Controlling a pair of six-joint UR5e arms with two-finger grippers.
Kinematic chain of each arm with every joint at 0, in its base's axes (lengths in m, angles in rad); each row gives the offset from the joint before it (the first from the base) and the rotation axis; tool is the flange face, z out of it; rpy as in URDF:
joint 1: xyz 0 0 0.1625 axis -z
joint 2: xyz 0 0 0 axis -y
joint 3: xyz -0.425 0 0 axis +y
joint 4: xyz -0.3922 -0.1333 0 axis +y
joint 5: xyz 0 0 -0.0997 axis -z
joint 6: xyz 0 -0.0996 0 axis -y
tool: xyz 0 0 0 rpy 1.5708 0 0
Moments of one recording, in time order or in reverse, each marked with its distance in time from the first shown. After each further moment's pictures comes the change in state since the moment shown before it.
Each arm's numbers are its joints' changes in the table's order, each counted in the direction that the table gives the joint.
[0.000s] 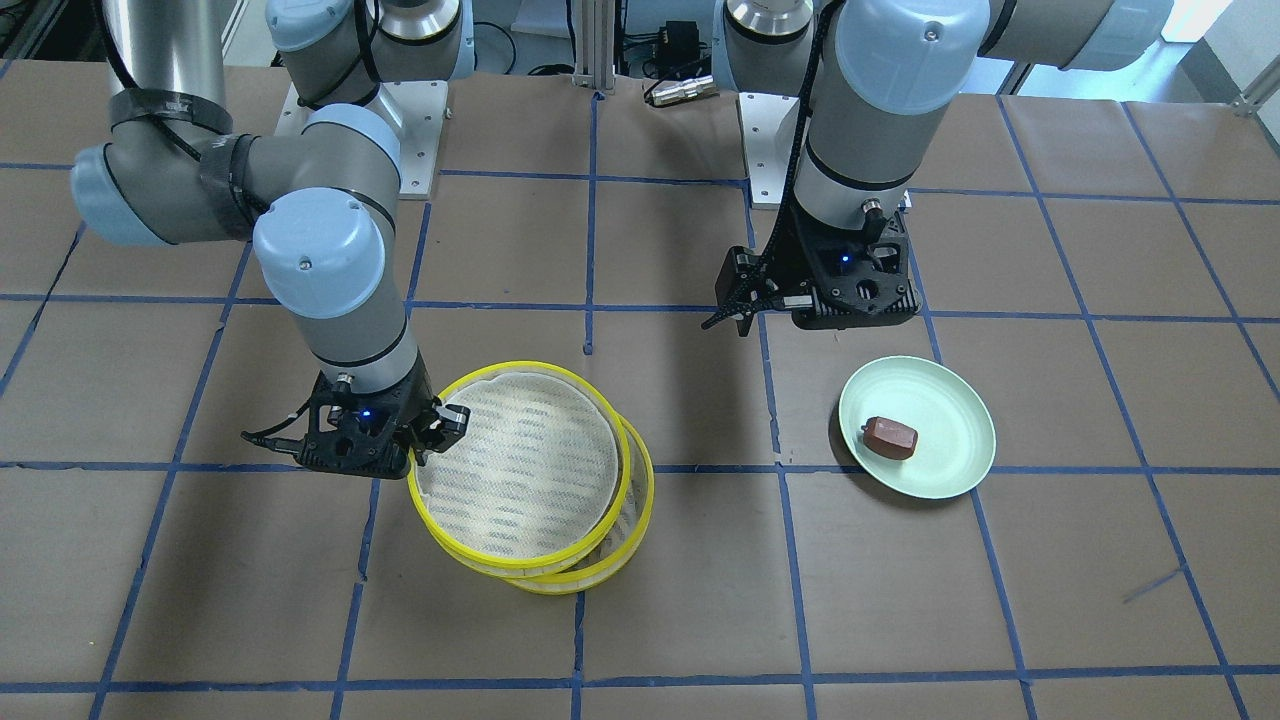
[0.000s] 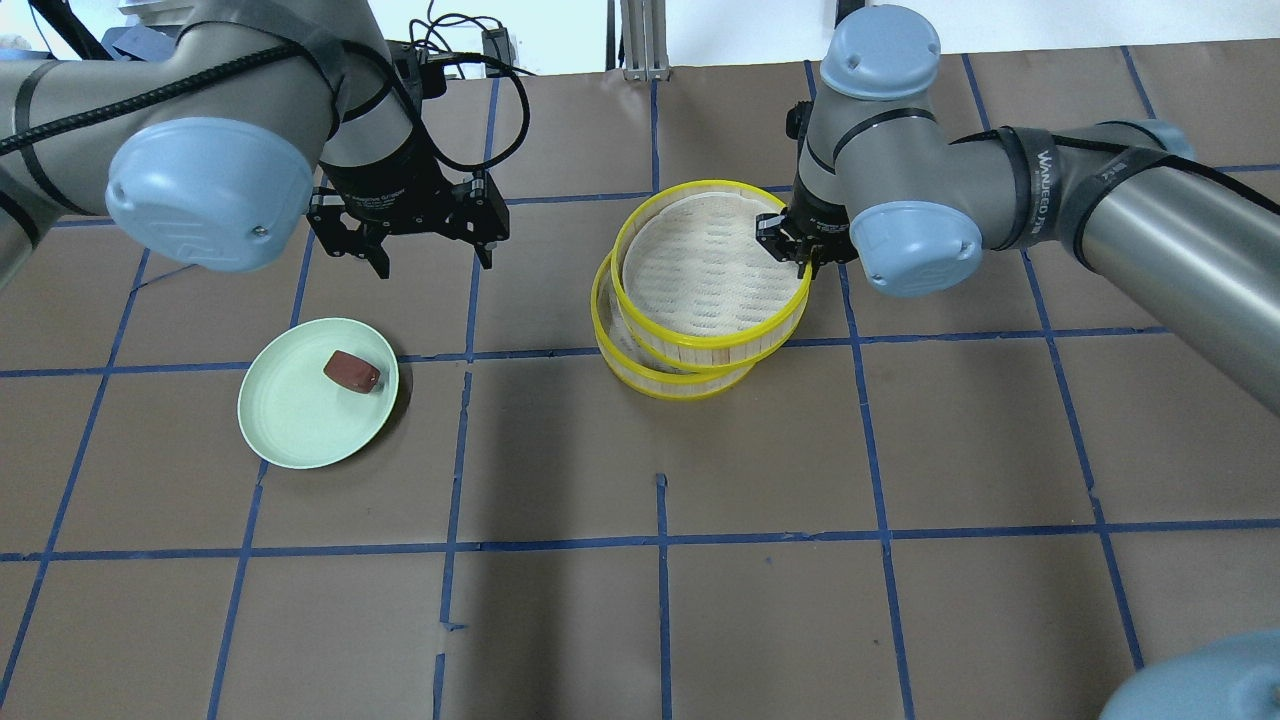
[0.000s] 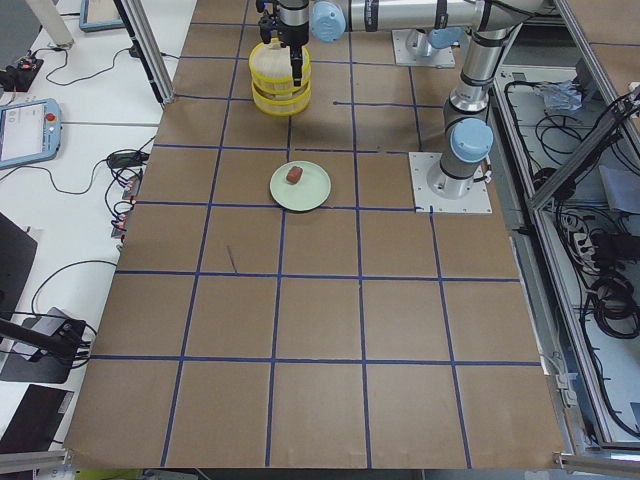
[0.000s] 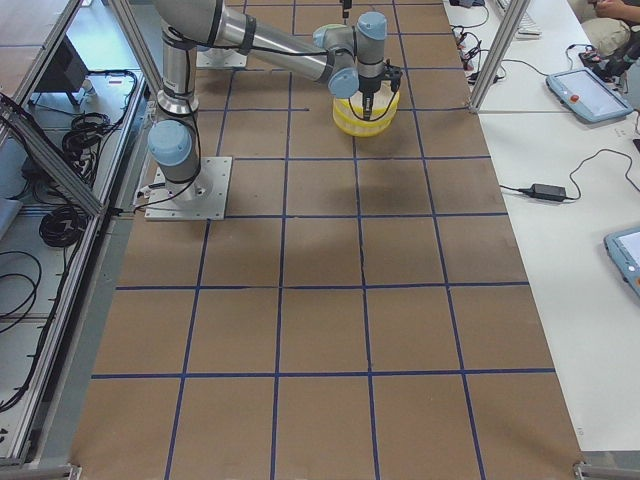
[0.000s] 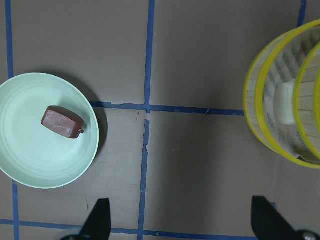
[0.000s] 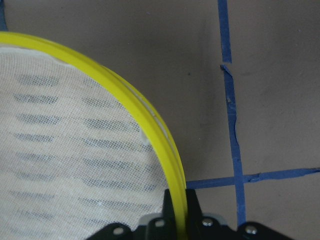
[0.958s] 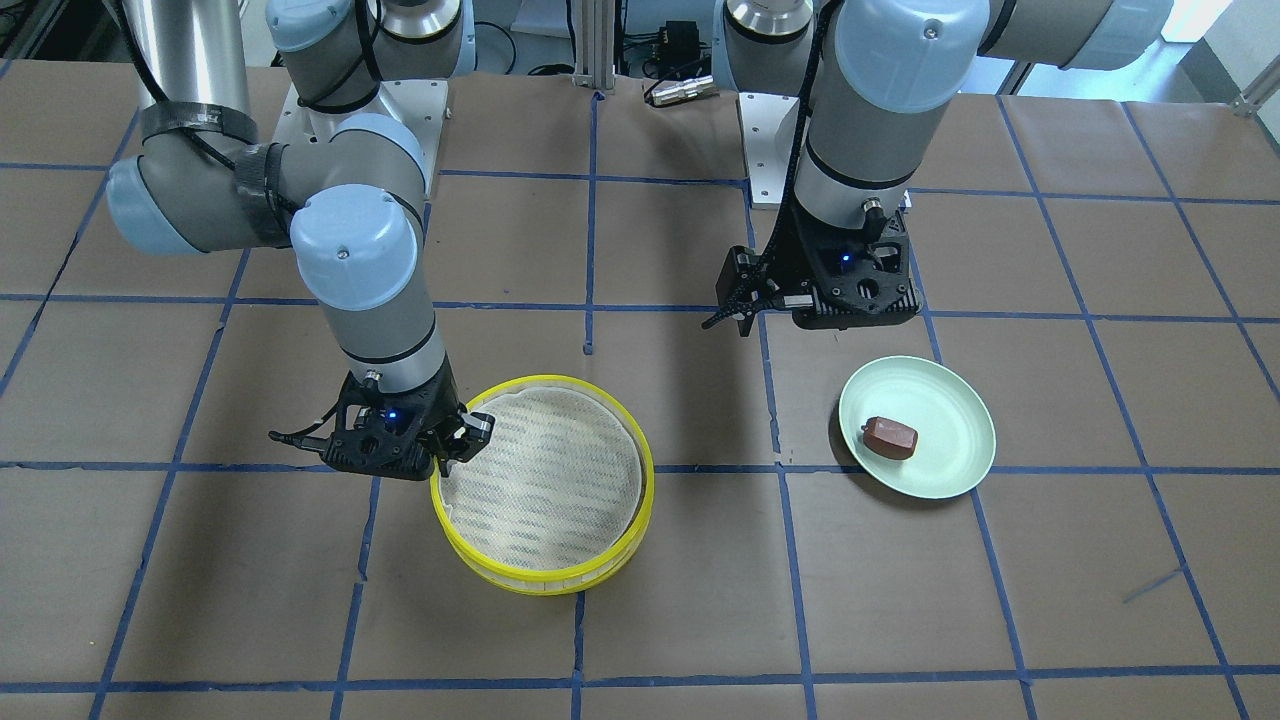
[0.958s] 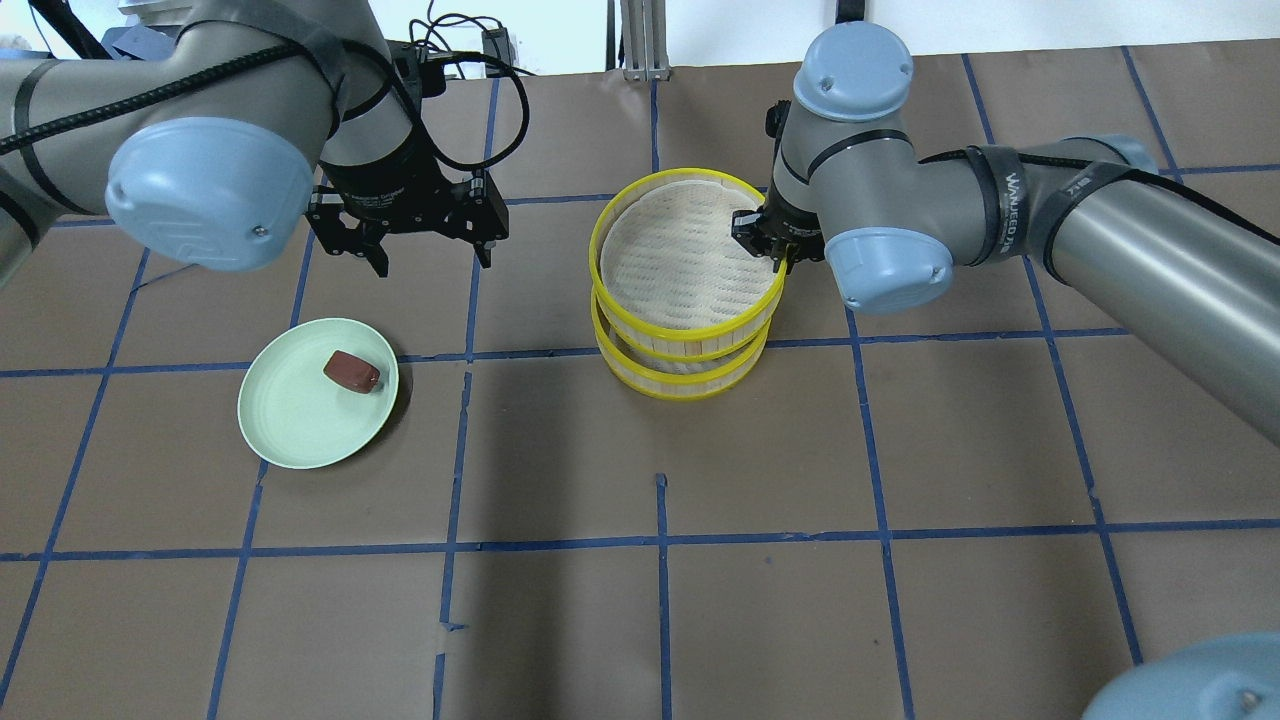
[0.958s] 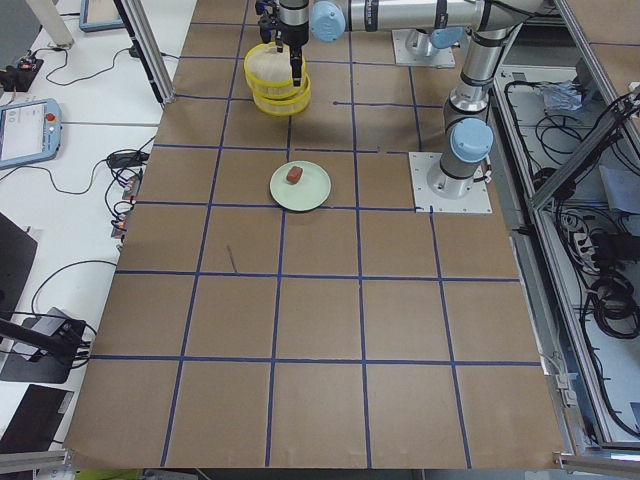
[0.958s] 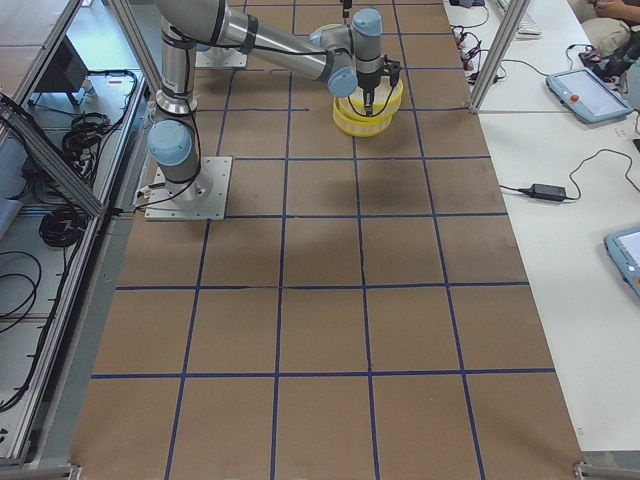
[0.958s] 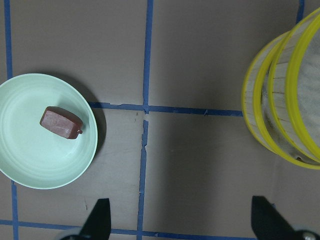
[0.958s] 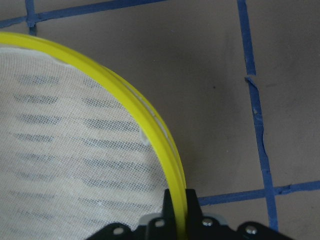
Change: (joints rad) left arm 0.000 0.000 -0.001 -0.002 0.005 0.002; right arm -0.029 0.017 -0.018 0.099 0.007 0.056
